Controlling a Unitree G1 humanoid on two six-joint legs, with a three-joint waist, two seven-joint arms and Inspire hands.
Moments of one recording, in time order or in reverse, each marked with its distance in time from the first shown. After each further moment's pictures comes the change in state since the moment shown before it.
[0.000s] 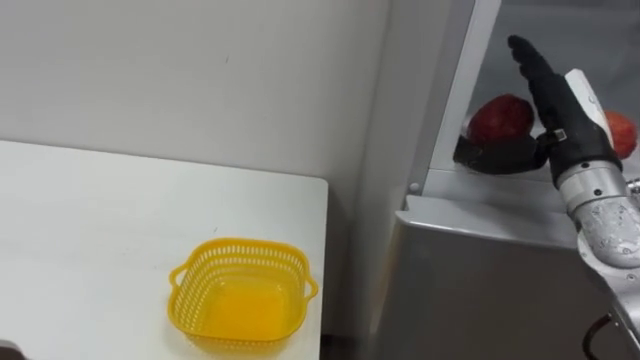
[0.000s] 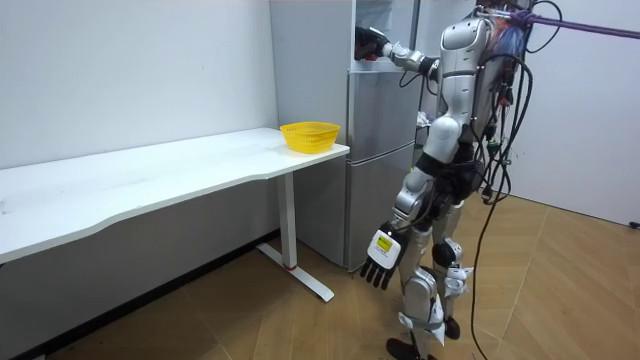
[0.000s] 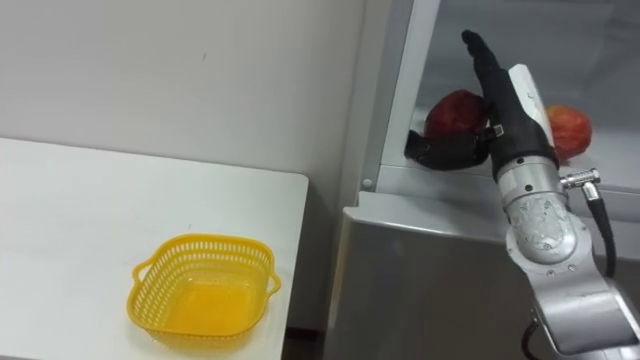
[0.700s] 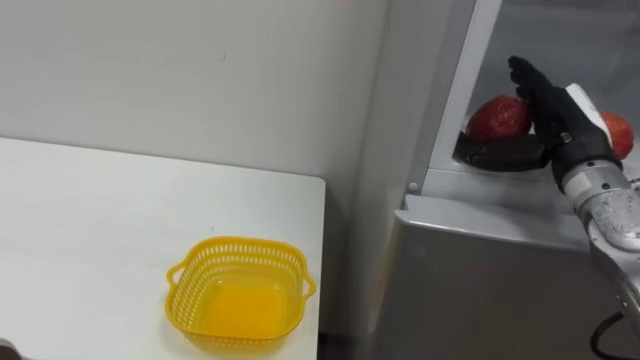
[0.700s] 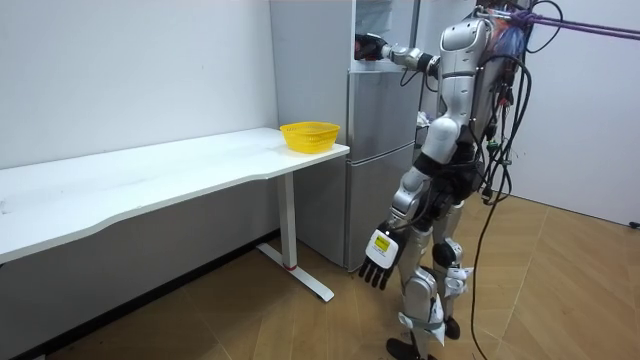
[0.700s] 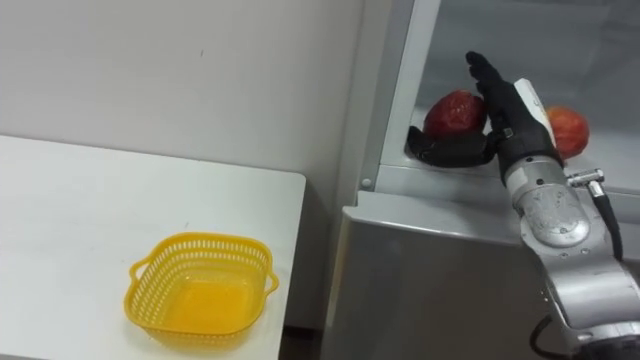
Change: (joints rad) left arm -0.011 0.006 -0.001 -0.028 0.008 0.051 0.001; right arm -0.098 -0.027 0.001 0.186 0.129 0.034 0.109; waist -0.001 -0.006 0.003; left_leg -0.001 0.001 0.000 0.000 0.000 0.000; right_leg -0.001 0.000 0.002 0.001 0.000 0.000
